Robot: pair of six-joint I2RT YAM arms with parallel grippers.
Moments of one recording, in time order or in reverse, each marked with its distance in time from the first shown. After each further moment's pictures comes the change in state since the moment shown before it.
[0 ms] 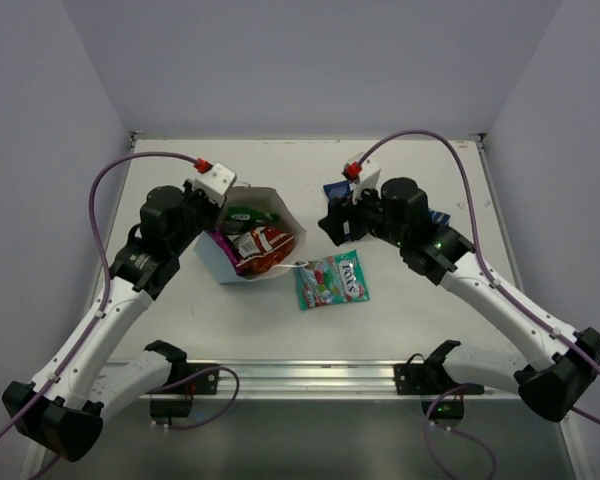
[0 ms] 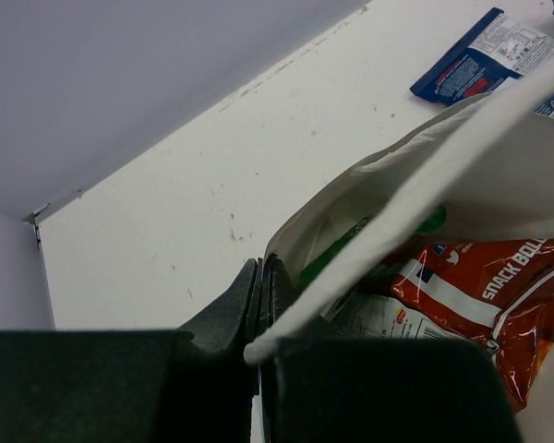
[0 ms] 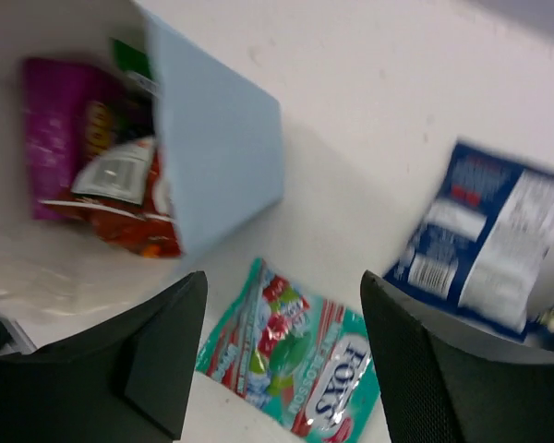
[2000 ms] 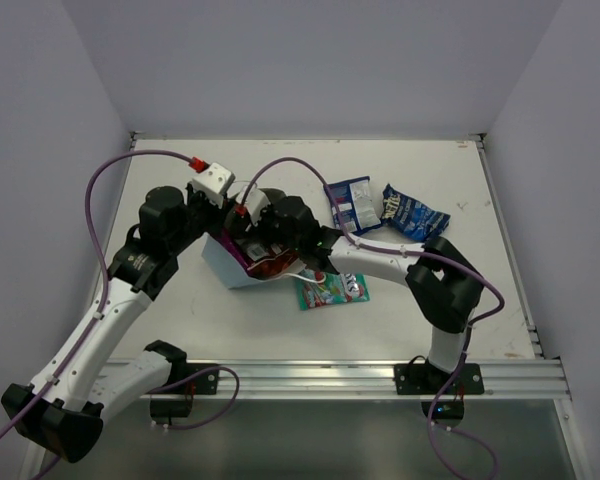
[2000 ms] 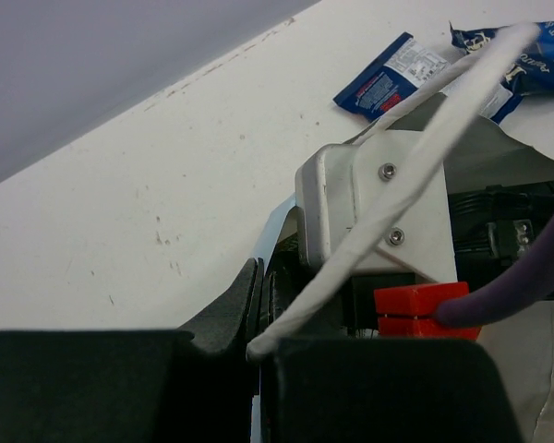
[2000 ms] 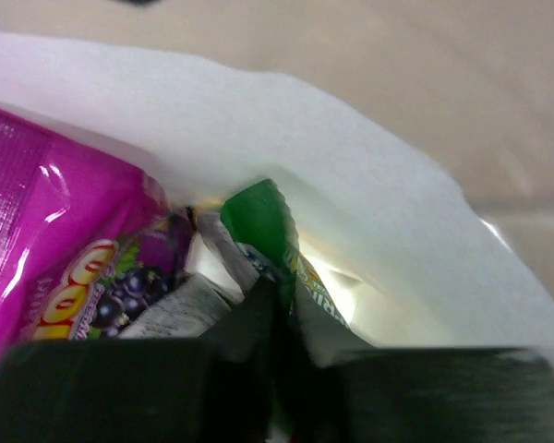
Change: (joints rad) left arm 0.003 -0.009 0.003 -0.031 0.143 -0.154; right arm 0.291 0.696 0.206 0.643 0.109 -0.420
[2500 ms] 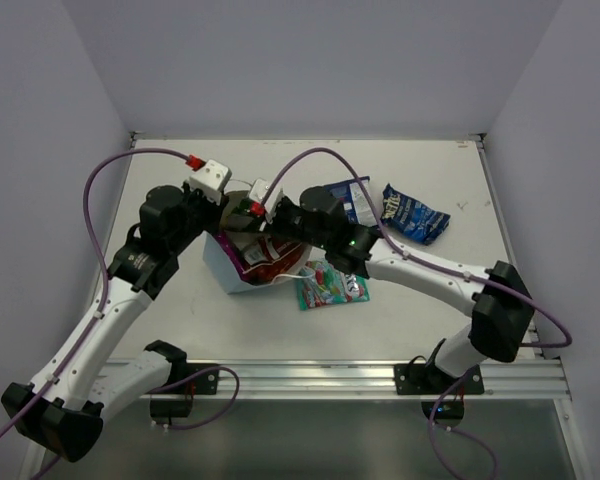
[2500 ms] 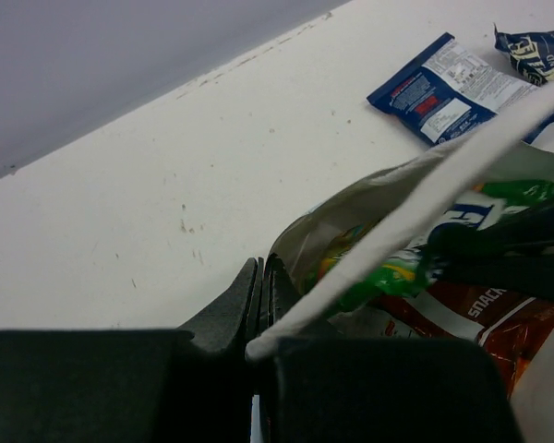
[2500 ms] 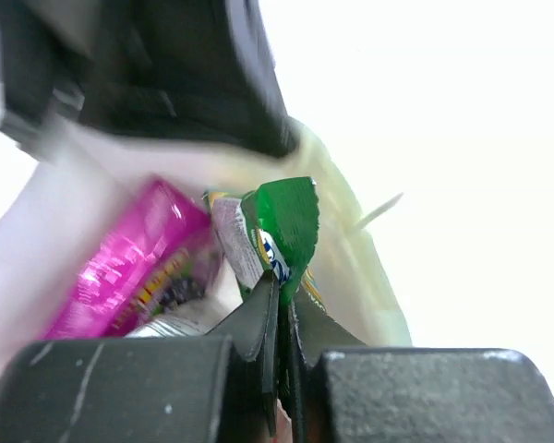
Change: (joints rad) left arm -0.001 0.003 0.003 0.001 -0.090 -0.008; right arm 0.017 -0.272 -0.023 -0.154 -0.113 -0.056
